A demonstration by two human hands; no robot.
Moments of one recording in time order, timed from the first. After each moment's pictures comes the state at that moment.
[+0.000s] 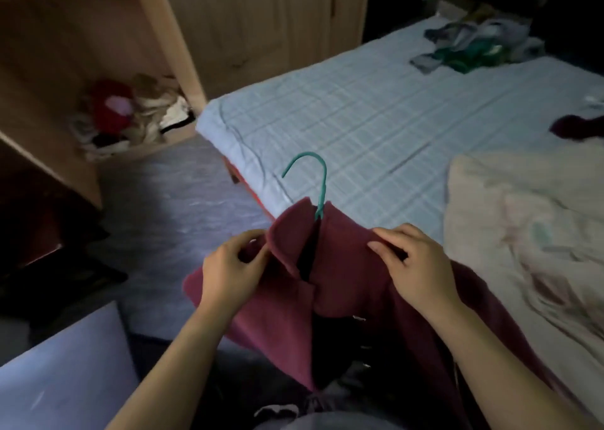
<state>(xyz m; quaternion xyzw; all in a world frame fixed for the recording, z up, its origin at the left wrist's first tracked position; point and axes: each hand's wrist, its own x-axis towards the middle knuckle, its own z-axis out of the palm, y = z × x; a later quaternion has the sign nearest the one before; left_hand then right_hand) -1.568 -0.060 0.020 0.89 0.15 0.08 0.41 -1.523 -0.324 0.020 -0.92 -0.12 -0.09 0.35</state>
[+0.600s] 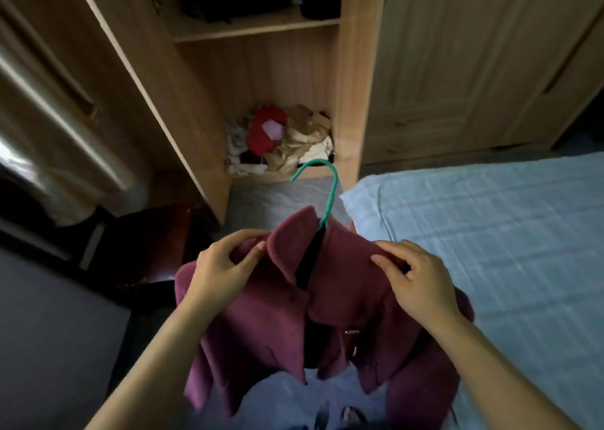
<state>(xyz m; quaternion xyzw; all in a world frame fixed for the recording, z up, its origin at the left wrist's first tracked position) -1.352 0.317 0.065 0.85 0.26 0.19 0.42 -1.188 0.082 0.029 -0.85 -0.32 0.00 0.43</state>
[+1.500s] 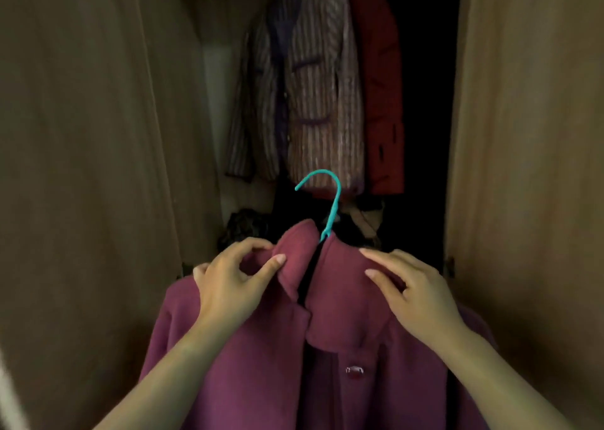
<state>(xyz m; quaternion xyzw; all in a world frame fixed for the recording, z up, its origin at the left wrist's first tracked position) -0.864 0.950 0.289 0.82 0.23 0.47 0.23 -0.704 0.757 0.264 -0.72 -0.49 -0.24 0.44</state>
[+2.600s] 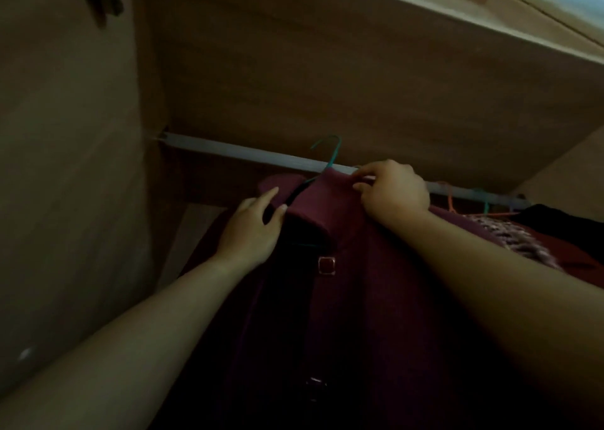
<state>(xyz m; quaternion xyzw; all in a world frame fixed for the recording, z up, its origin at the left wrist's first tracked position) -0.444 1.442 0.825 0.72 -0.05 0.68 0.14 -0.386 1.242 0.857 -0.65 -0.31 -0.59 0.36</state>
